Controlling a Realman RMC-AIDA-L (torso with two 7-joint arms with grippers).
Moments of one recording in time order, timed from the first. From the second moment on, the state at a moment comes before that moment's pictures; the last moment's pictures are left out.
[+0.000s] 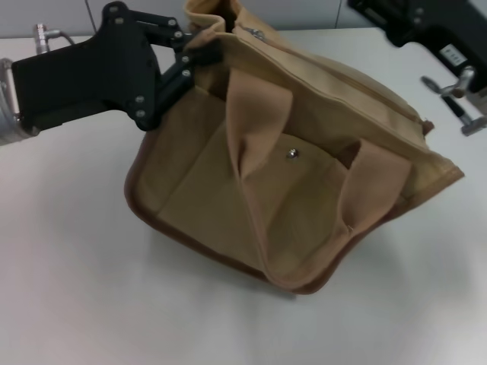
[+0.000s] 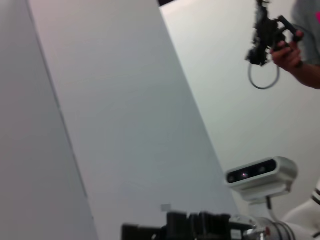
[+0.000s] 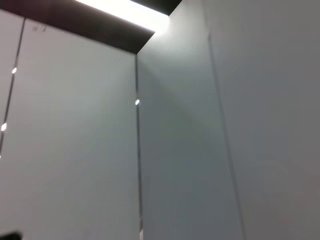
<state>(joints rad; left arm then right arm) -0.58 -2.07 0.74 0.69 1.60 1.85 -0.89 0.67 2.09 -0.59 -0.20 -1.35 -1.74 0.79</state>
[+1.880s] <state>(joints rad) -0.59 -2.07 1.04 0.72 1.52 1.87 -0.80 0.39 2.08 -1.28 -0.75 -1.18 -1.52 1.23</state>
